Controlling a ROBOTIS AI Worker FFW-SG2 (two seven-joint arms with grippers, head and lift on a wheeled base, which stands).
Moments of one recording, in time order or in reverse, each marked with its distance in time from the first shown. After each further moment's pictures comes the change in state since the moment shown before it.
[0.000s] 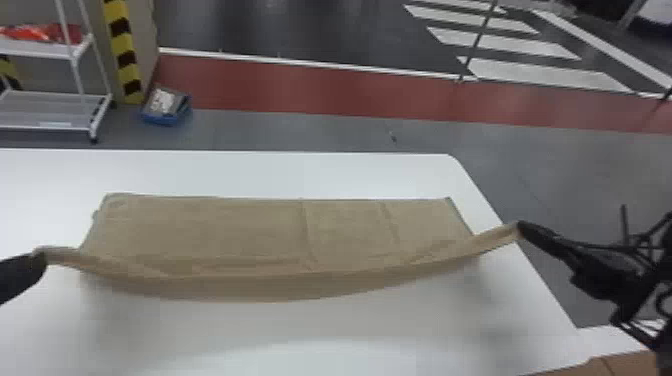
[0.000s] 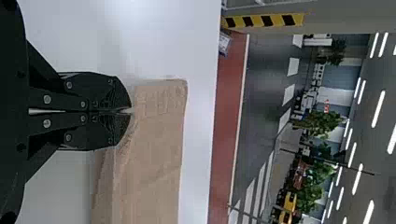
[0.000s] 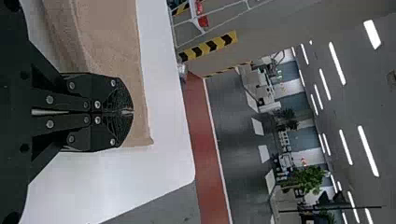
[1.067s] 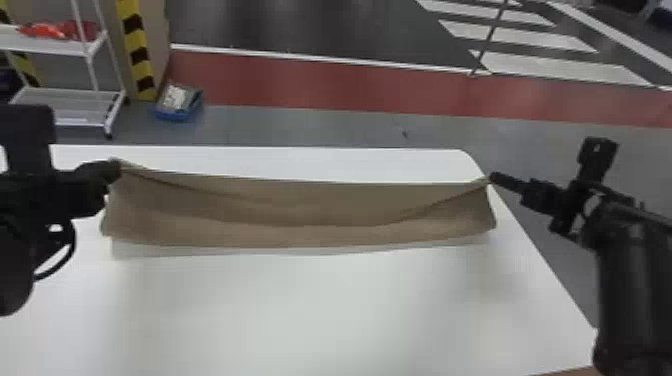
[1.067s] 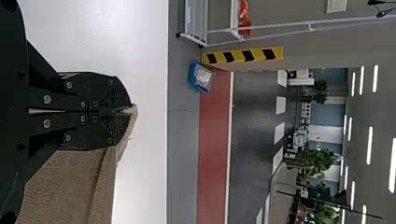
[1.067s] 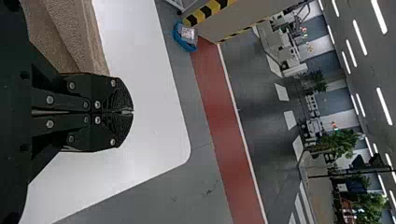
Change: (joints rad) left arm -0.590 -0.019 -0.265 0.628 -0.151 -0.104 0.308; right arm -0.564 -0.126 0.217 0.751 0.202 -0.127 -0.262
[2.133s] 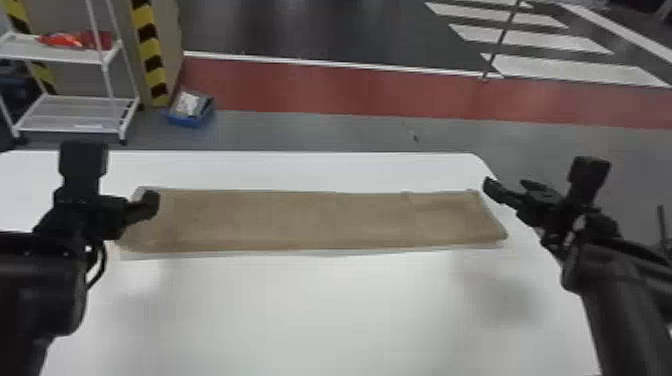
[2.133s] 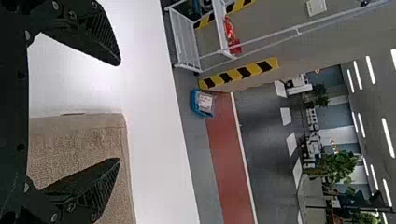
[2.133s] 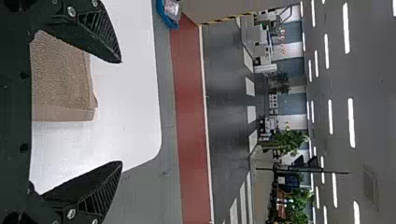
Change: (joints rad) left arm -0.014 0.001 -0.074 0.196 -0.184 -0.174 0.063; right arm 0.061 -0.003 0.095 0.170 -0.088 -0.454 -0.161
